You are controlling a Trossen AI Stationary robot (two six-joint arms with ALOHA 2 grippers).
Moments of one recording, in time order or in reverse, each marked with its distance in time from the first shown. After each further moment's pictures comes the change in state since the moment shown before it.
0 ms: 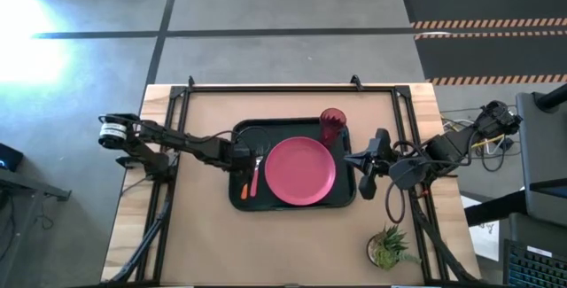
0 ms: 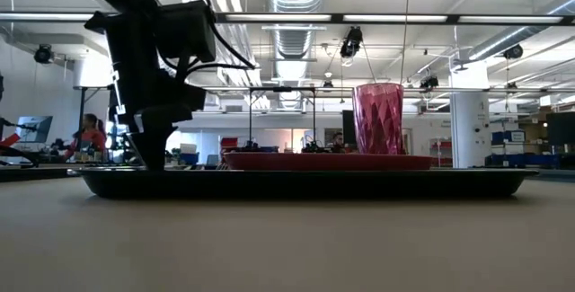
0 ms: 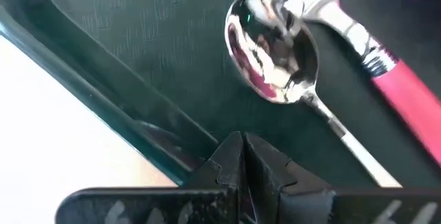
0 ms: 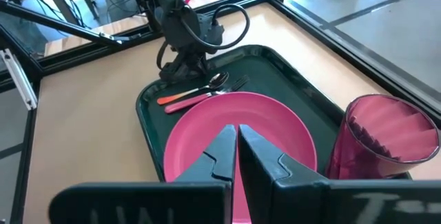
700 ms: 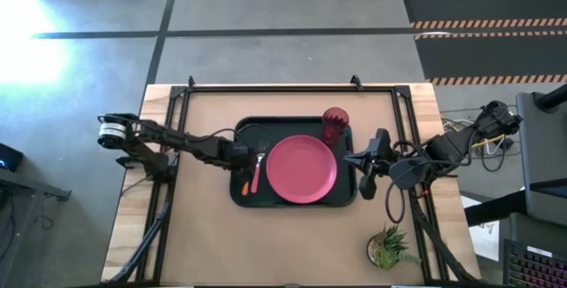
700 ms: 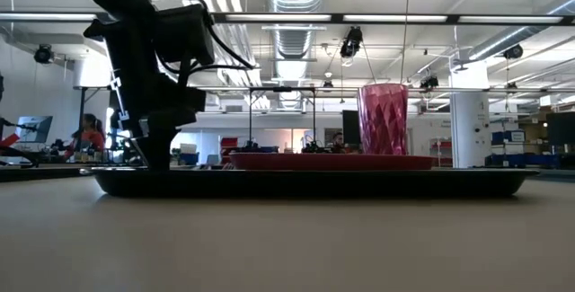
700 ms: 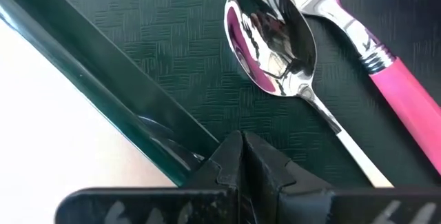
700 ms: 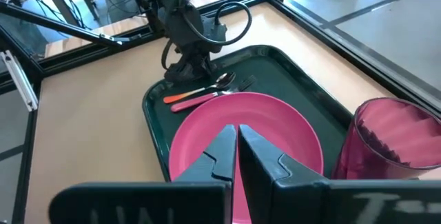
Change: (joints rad) left arm 0.015 -0.003 -0.041 0.079 -0.002 -0.005; right arm 0.000 0.000 0.000 0.001 0.000 0.007
